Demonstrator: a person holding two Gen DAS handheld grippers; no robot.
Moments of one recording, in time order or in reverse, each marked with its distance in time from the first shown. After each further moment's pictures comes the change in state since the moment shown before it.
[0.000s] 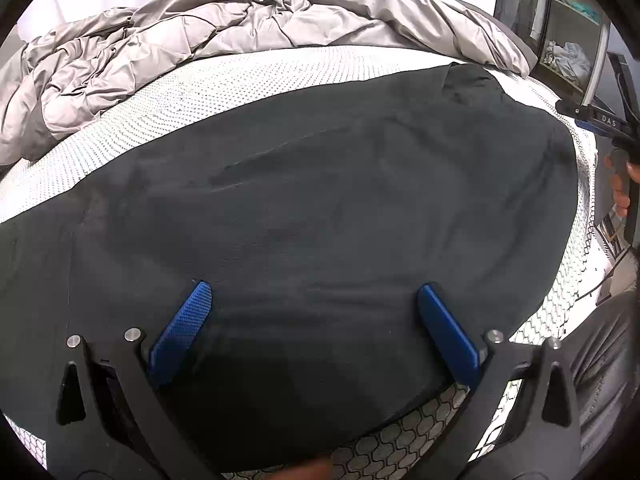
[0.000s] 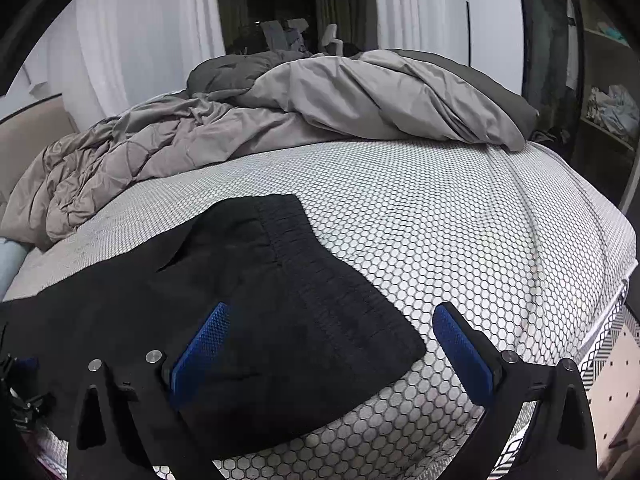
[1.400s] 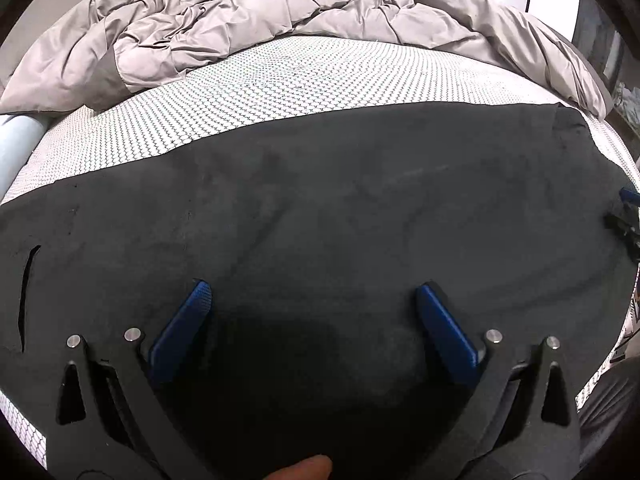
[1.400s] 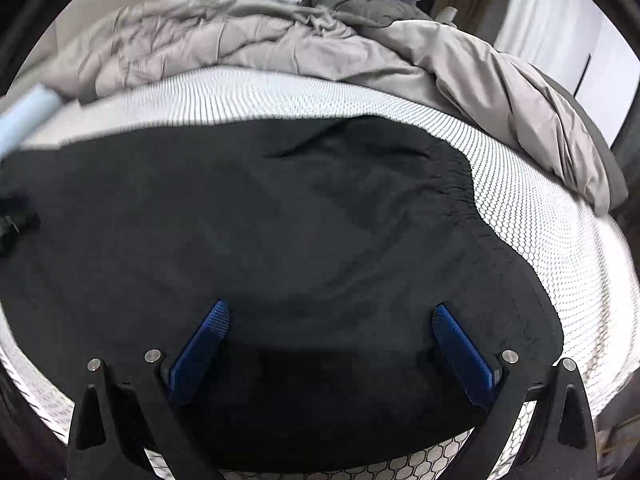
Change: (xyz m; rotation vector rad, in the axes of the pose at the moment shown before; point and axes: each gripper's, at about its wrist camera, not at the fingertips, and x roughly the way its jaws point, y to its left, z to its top) left arm 0.008 0.078 0.015 -0.193 0.049 0.185; right arm 0.046 0.100 -0.024 -0.407 0.167 0.048
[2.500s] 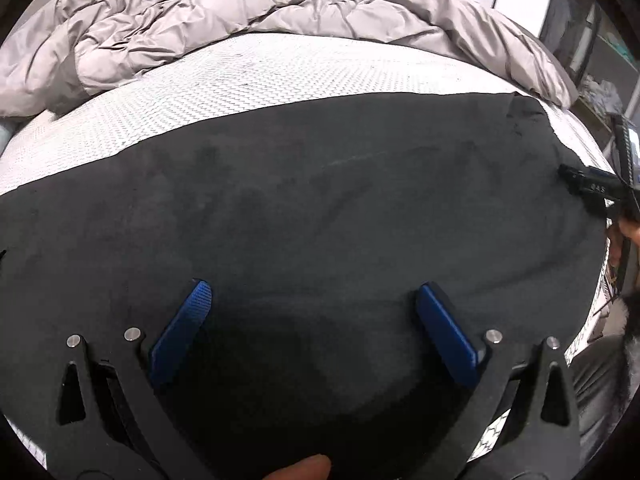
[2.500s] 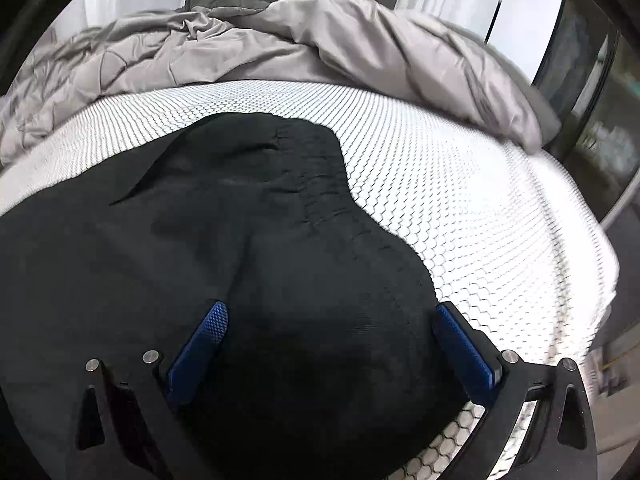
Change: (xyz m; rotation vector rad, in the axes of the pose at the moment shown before) left arm -0.006 -0.017 -0.001 0.031 0.022 -0.134; right arm 0.033 -0.071 0.024 0.248 0.041 -0.226
